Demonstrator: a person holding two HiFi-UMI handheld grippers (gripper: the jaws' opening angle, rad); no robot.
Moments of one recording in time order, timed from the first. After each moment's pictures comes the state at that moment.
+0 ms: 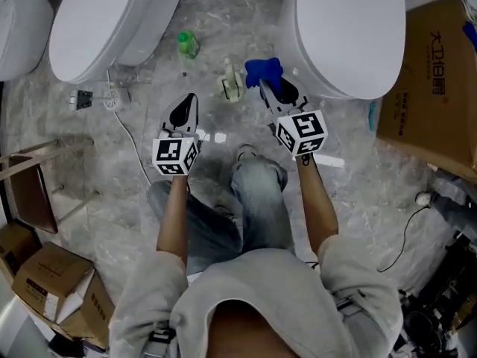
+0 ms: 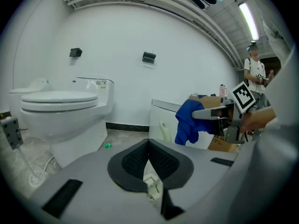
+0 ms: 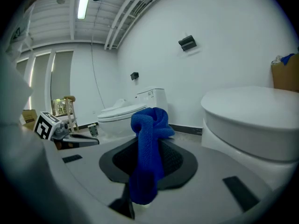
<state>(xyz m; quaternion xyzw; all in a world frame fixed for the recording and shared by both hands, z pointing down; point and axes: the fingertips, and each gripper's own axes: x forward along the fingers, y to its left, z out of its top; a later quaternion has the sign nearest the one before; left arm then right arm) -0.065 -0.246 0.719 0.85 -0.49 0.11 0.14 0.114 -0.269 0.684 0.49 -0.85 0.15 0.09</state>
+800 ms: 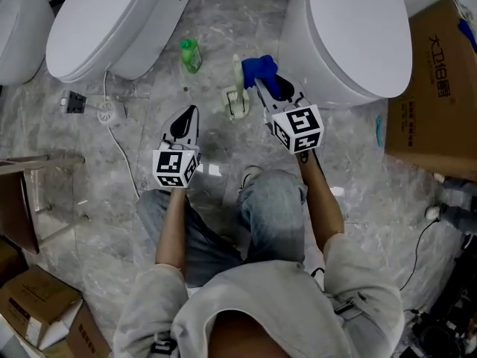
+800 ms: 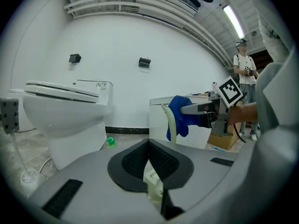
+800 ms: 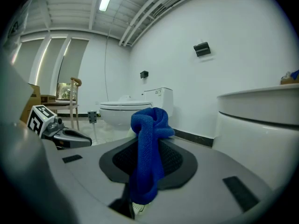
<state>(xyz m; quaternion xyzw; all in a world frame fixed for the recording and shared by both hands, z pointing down) -0.088 -0.233 0.787 0.87 -0.48 0.09 0.09 0.078 -0.284 0.734 0.49 -0.86 0.06 0.12</state>
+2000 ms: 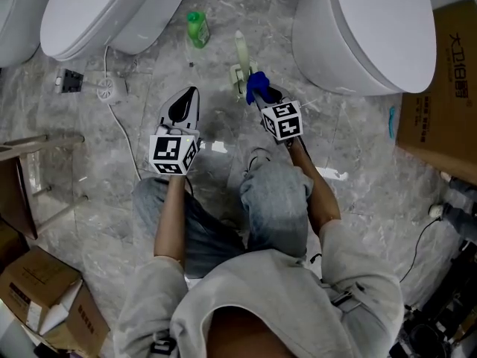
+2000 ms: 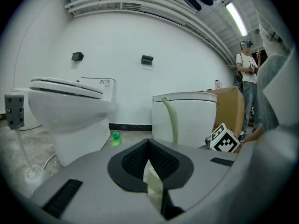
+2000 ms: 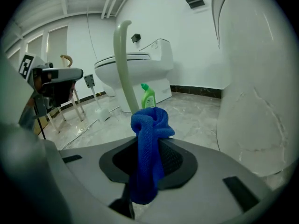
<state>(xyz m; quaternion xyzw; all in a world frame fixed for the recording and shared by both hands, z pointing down) -0.102 -0.232 0.798 0.86 -0.49 0.10 0.10 0.062 -0.247 0.948 0.45 -0.83 0.22 0.24</state>
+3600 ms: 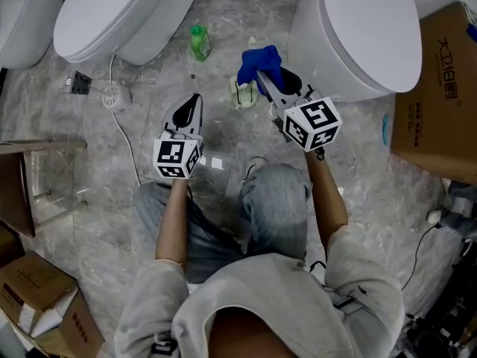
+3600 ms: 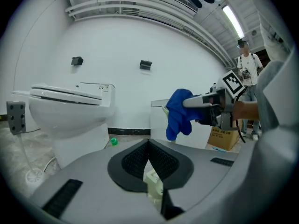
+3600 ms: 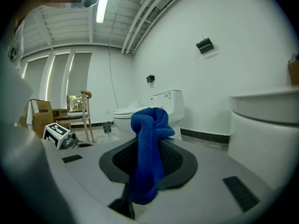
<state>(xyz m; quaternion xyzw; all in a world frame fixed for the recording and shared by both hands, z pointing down) -0.096 -0.222 0.778 0.87 -0.49 0.08 0.08 0.053 -0.258 0.705 0.43 -0.90 0.10 0.07</state>
